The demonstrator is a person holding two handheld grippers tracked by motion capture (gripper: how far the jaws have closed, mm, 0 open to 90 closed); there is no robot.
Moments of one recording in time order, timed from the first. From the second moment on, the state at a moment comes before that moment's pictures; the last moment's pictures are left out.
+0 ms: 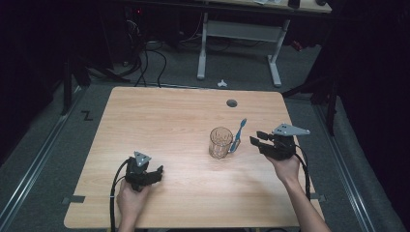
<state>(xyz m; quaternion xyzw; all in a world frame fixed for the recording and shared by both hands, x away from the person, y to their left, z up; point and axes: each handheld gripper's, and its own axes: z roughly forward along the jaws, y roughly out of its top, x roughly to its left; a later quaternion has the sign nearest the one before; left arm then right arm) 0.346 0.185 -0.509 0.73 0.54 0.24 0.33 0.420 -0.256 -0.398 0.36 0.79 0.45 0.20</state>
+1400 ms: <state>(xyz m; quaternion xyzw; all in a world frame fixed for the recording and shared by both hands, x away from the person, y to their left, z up) 0.346 0.185 -0.509 0.73 0.54 0.24 0.33 0.398 -0.282 -0.415 0.38 0.78 0.46 0.19</state>
